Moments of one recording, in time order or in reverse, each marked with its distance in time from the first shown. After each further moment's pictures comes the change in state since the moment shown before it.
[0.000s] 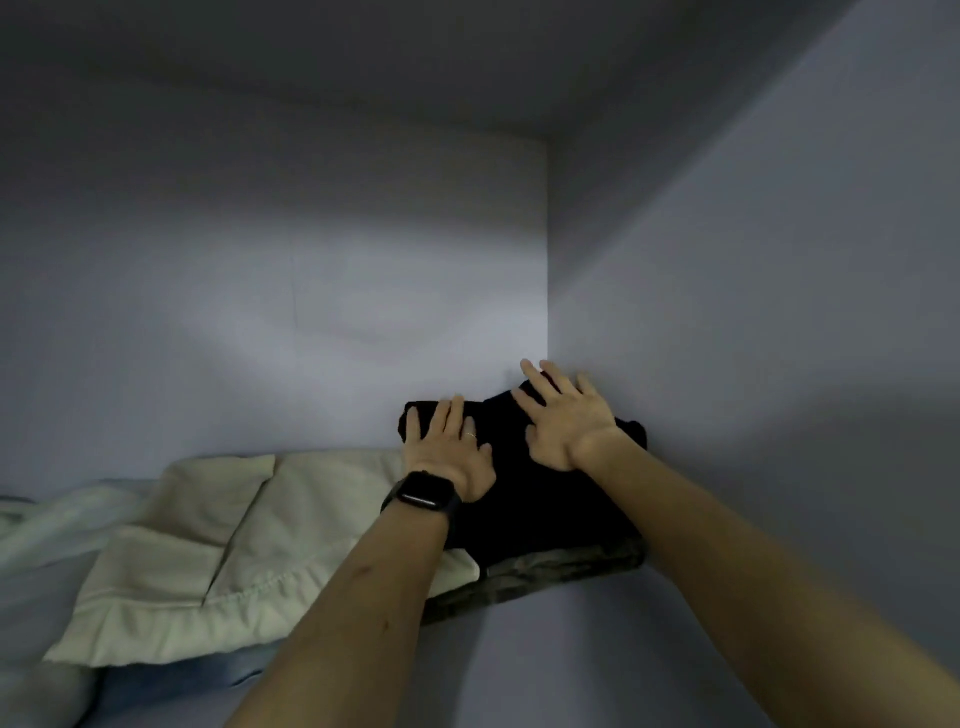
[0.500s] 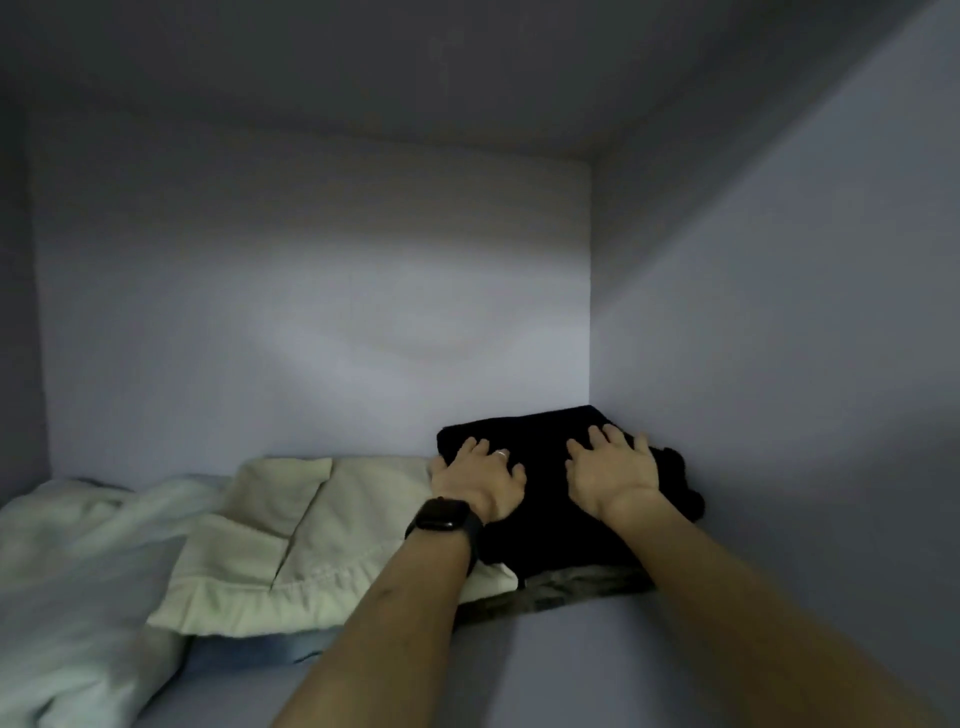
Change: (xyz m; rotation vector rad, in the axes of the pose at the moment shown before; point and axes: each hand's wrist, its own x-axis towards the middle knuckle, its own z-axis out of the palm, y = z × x) left_hand -0.009 -0.012 0.000 -0.243 -0.022 0.006; right_hand -0.029 -0.025 0.011 0.145 -0.042 0.148
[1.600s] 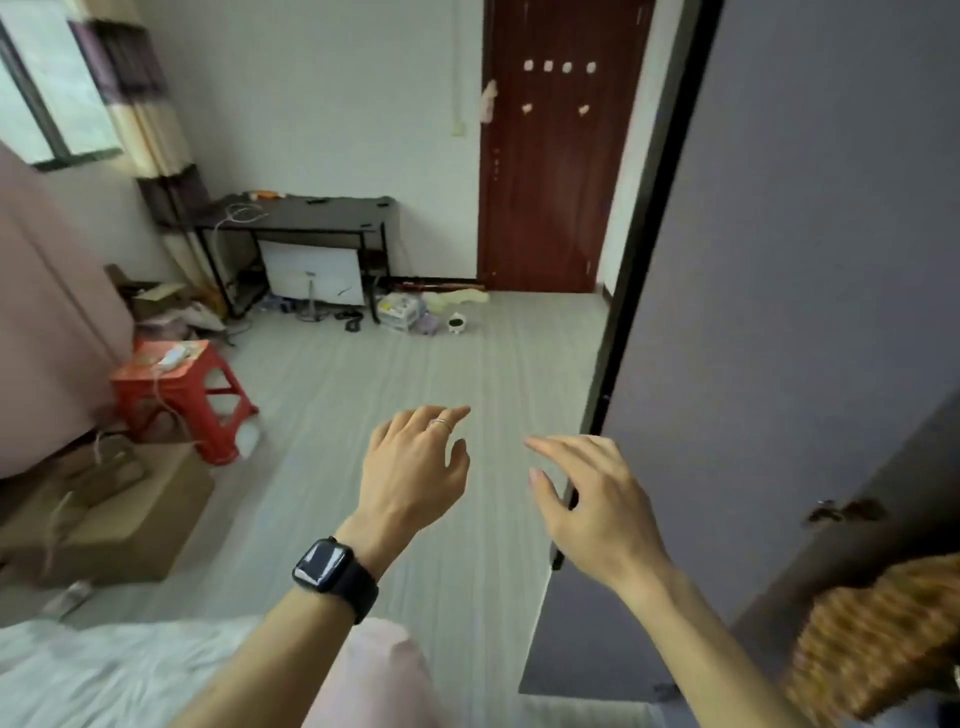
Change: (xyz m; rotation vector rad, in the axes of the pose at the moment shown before) left_hand -1.008 -0.018 0.017 0.412 0.473 -1.617; right_hand -0.802 -0.298 -0.048 1.278 -0.249 -1.819
